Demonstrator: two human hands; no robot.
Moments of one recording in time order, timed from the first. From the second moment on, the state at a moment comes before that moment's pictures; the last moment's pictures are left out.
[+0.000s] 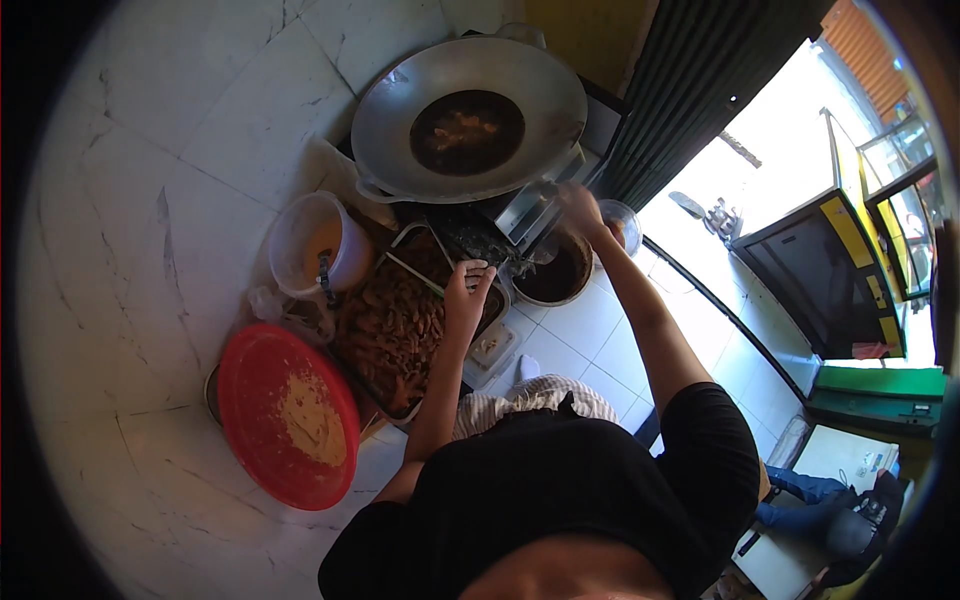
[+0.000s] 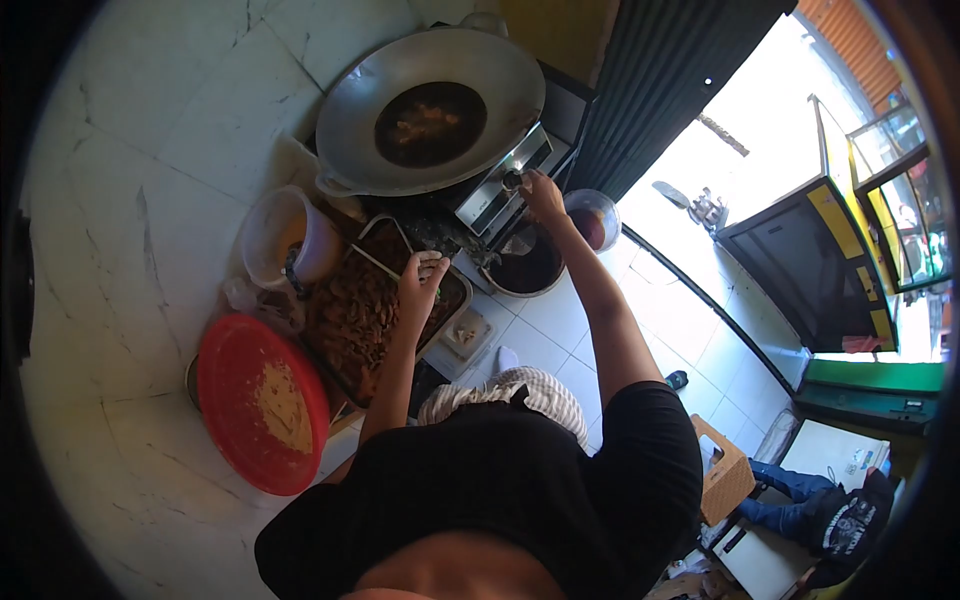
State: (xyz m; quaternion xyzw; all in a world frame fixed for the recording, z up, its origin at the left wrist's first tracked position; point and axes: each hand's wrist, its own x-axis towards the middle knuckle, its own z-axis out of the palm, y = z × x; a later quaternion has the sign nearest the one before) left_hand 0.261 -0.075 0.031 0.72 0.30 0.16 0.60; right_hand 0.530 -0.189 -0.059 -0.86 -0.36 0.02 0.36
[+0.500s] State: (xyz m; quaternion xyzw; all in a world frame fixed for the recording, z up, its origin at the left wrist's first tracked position) left_hand 0.005 -0.052 0.031 0.57 0.55 0.43 0.44; right_hand 0.259 -0.188 0.021 -0.52 -0.55 0.60 0.26
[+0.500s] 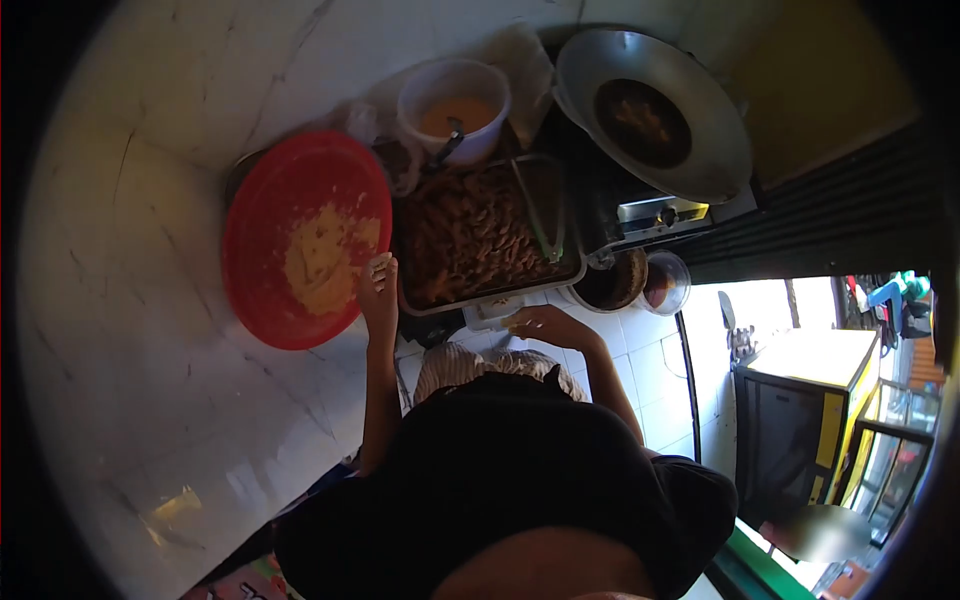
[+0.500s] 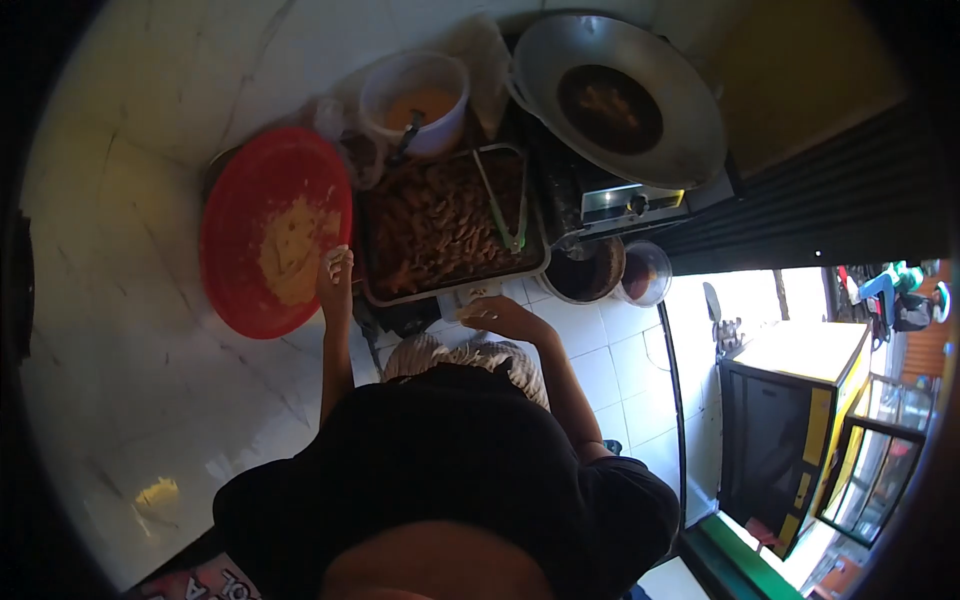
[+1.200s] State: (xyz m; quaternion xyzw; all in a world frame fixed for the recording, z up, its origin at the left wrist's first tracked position) left_hand -0.277 0.023 0.010 0.60 0.59 0.49 0.23; right_hand -0.078 0.112 -0.110 -0.31 -0.90 0.32 0.01
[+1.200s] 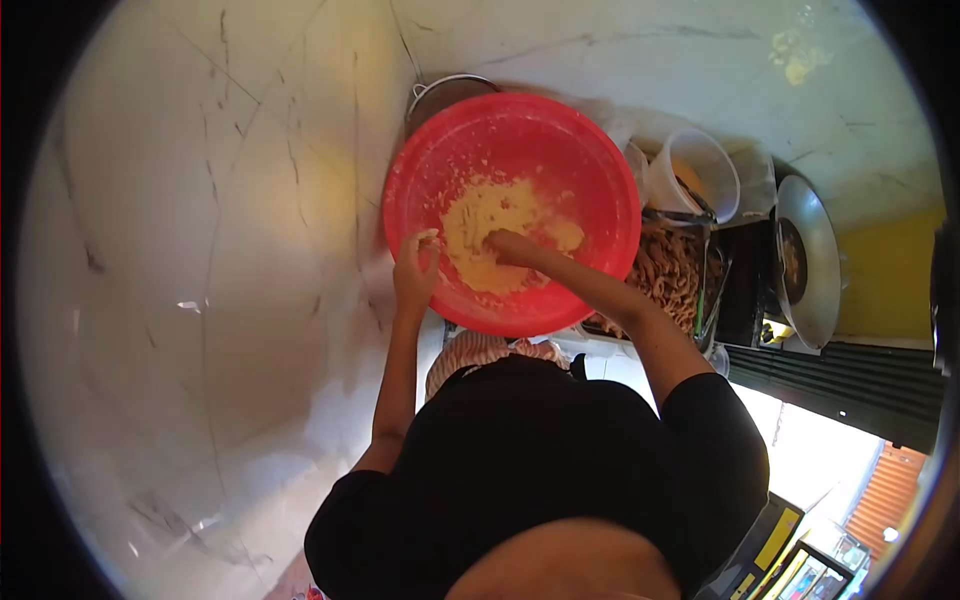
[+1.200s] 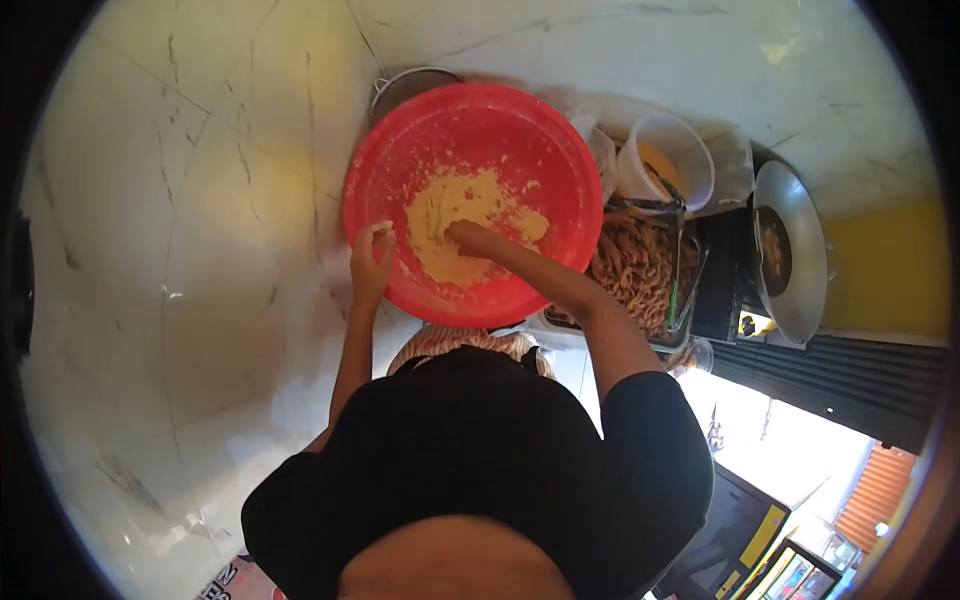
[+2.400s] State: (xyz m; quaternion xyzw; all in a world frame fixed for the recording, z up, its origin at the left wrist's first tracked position) left_hand -0.272 0.024 0.010 0.57 0.64 0.46 0.22; right_hand -0.069 0.119 -0.106 -0.25 -0.93 0.27 0.03
